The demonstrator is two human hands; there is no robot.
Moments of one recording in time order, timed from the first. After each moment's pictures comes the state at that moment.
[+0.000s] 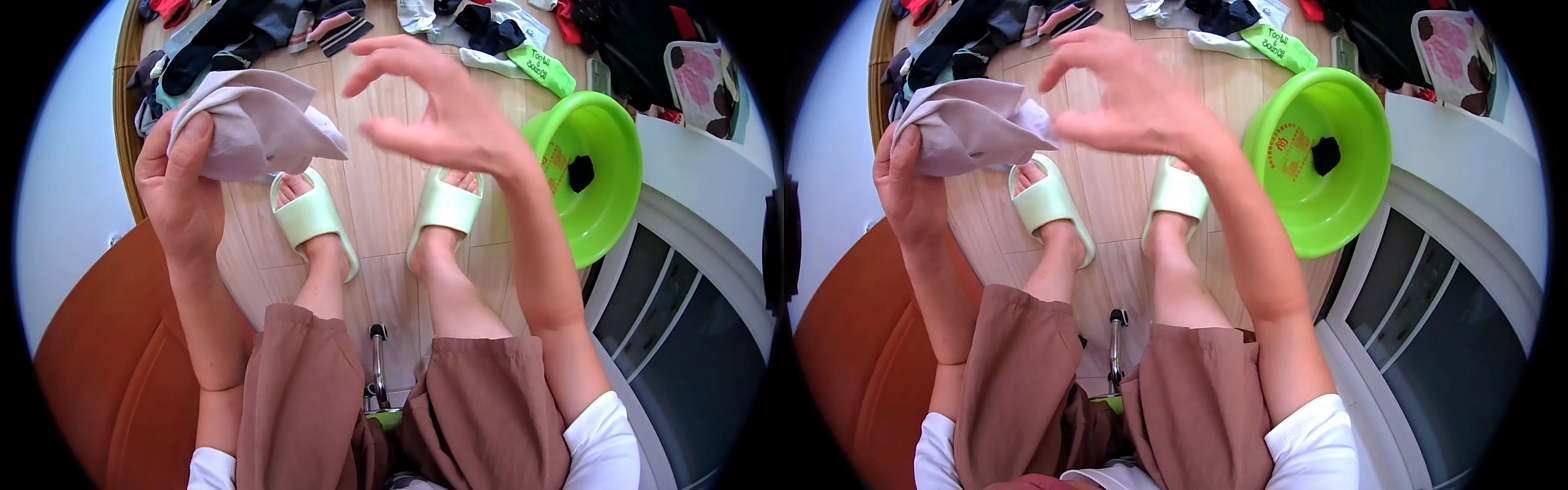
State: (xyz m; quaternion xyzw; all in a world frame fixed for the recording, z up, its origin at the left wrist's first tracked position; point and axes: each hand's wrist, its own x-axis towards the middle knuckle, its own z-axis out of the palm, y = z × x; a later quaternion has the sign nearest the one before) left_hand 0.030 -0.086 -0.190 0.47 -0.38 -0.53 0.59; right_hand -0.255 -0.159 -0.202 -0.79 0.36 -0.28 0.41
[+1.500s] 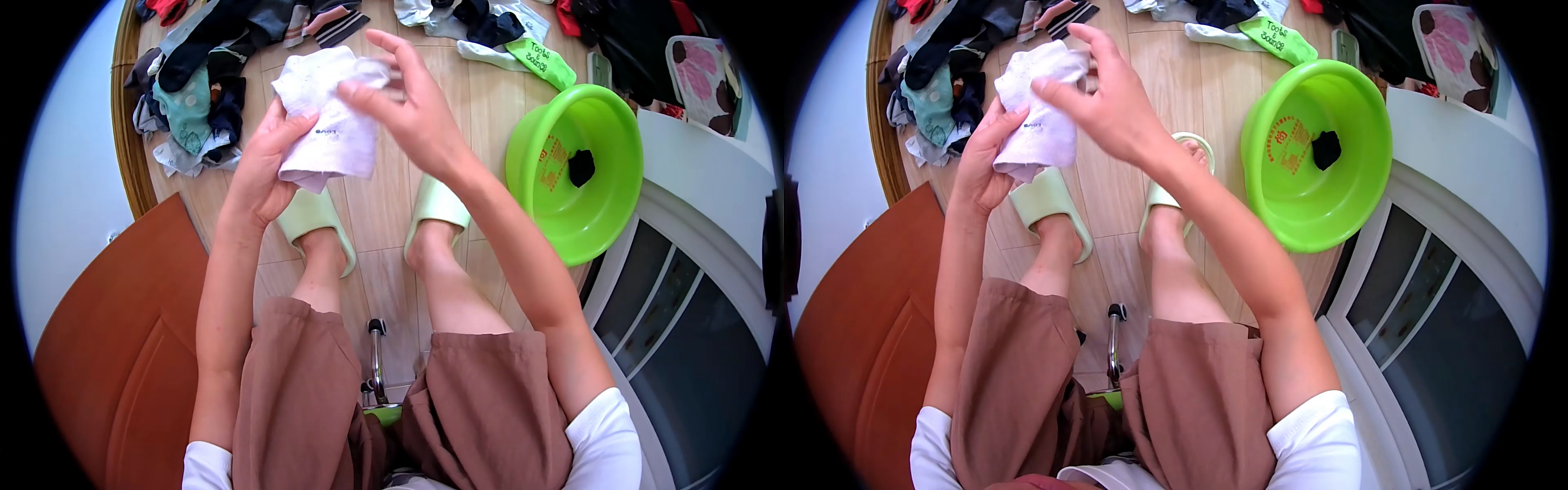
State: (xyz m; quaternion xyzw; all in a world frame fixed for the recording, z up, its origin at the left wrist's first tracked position) left_hand -0.036 -0.092 -0.243 0.44 -0.13 -0.78 0.43; right_hand -0.229 -0.128 -0.236 -0.49 0.48 -0.39 0.62
